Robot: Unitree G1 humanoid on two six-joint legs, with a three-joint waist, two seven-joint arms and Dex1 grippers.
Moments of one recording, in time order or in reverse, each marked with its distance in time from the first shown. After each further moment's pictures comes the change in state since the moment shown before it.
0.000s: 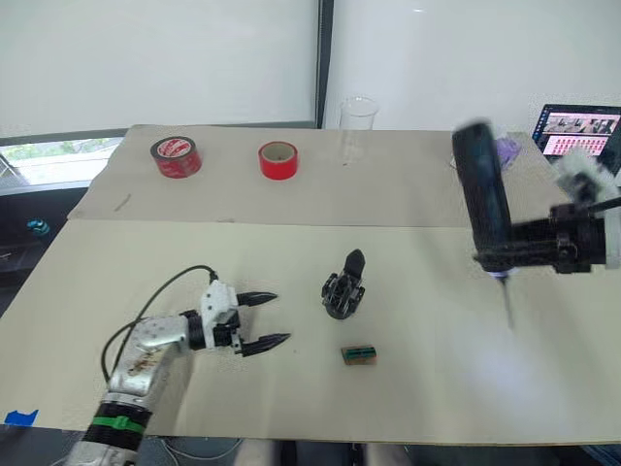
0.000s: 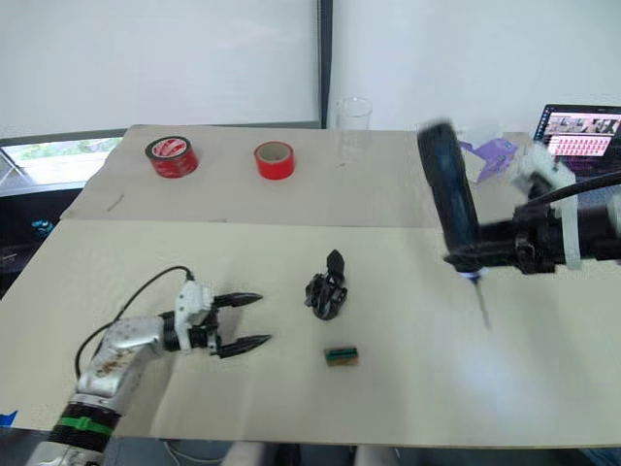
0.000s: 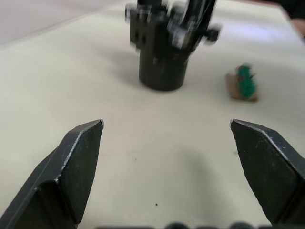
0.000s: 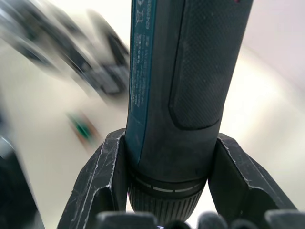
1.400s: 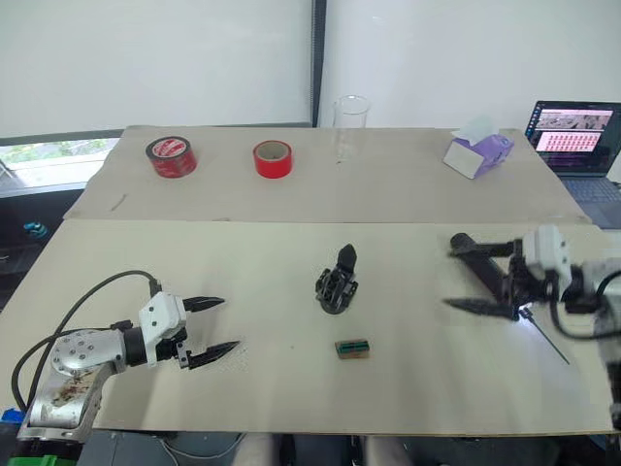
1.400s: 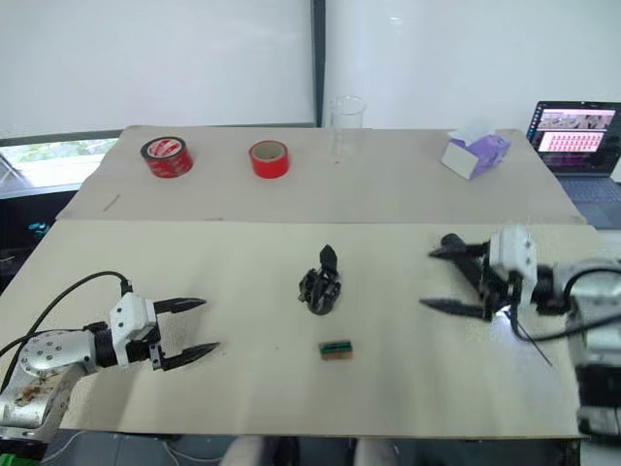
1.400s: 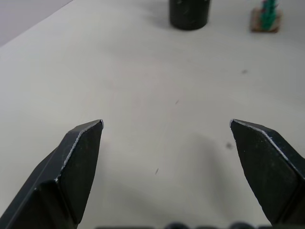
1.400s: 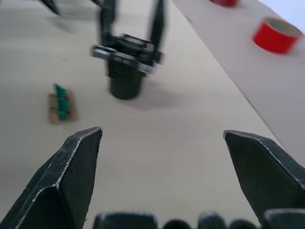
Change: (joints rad) left arm 0.209 0.137 0.165 -0.066 0.135 -0.095 0.125; right arm 0.326 0.560 -0.320 0.186 -0.206 -1.119 0.268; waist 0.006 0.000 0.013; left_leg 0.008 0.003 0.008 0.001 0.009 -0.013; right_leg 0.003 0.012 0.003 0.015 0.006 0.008
